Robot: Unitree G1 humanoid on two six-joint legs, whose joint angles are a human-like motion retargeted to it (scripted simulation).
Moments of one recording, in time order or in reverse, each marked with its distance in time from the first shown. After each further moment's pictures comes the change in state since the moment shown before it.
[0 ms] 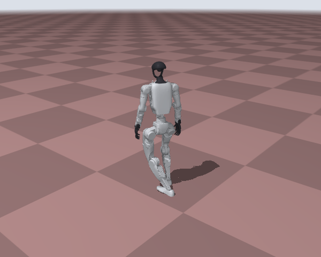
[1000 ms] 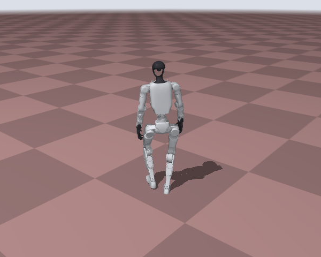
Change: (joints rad) left arm 0.125 0.051 0.103 0.010 -0.096 -0.018 -0.045; right arm -0.048 0.041 0.084 -0.055 -0.020 -0.012 0.109; waist 0.218 0.010 -0.006; left_leg -0.451 0.264 -0.150 0.434 0.062 -0.111; right_leg 0.359 0.303 0.030 -0.339 0.068 -0.058
